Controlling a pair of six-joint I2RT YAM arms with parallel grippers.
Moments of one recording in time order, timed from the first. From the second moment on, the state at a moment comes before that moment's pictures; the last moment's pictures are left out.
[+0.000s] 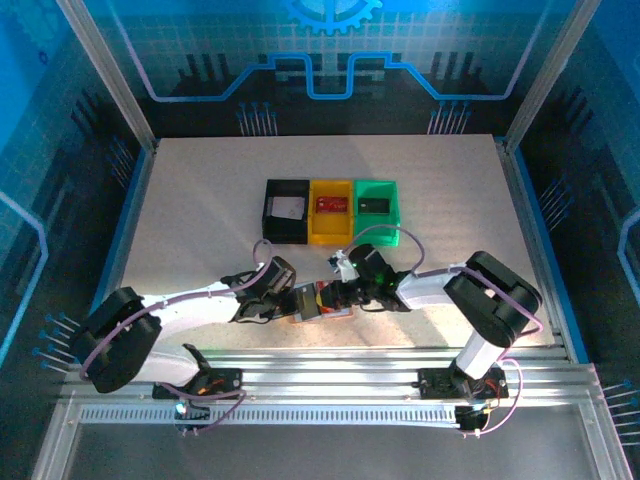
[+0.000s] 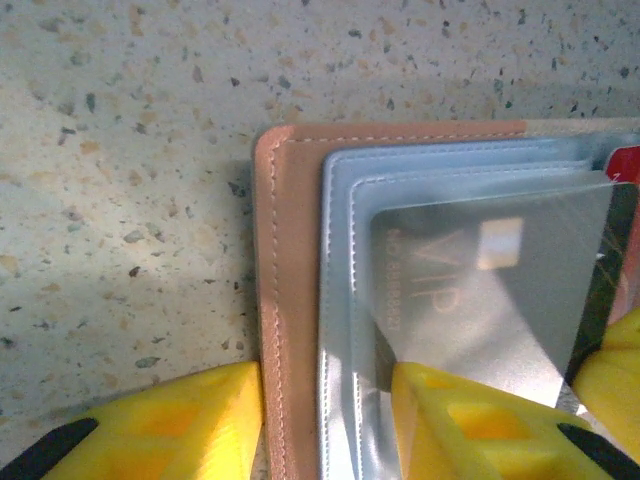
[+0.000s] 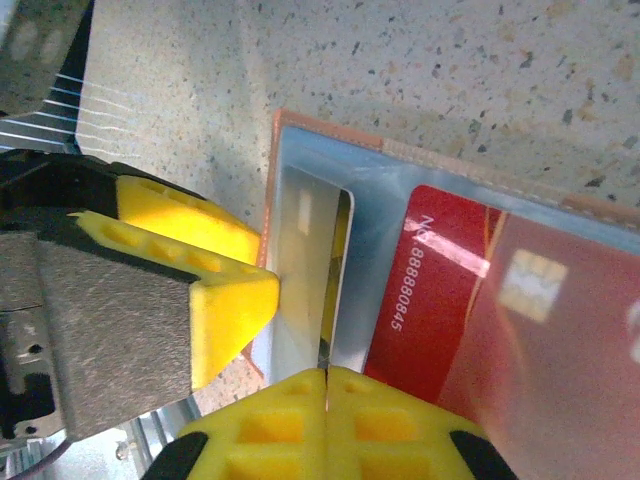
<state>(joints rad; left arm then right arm) -0.74 1.35 0.54 -0.28 0.08 -0.98 0.76 1.66 0.60 0.30 -0.55 0.67</state>
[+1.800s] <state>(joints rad) -0.68 0.86 0.56 -0.20 0.41 -0.82 0.64 1.15 0.56 0.08 -1.00 0.58</state>
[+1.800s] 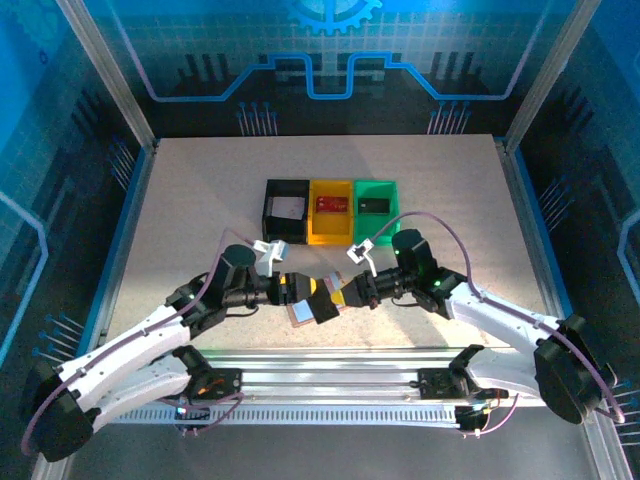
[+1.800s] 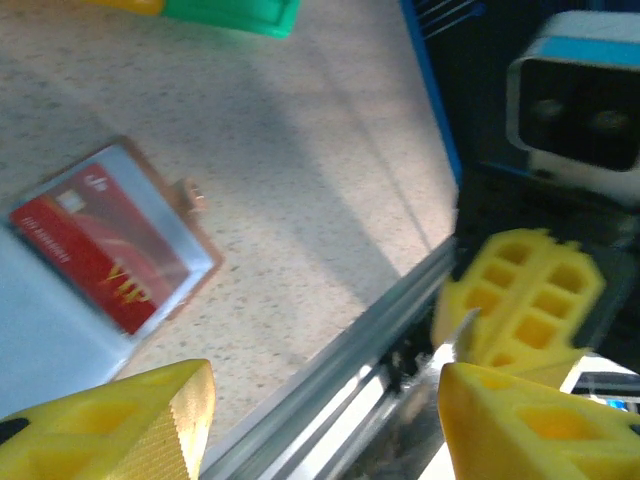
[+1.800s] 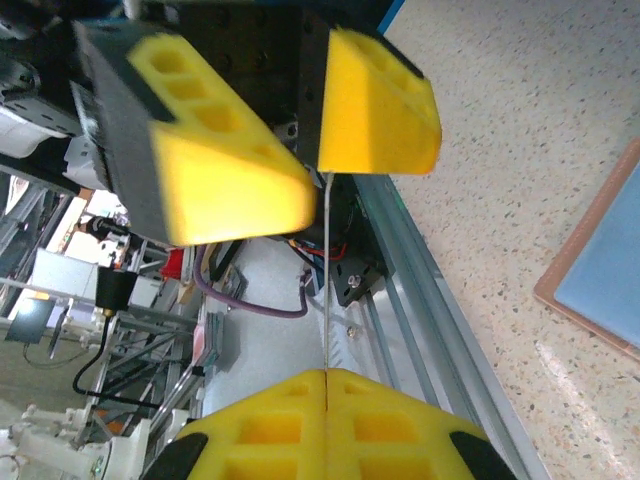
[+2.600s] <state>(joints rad) -0.68 0.85 0.50 -0.05 0.59 -0.85 0.65 1.18 0.56 0.10 -1.00 0.58</state>
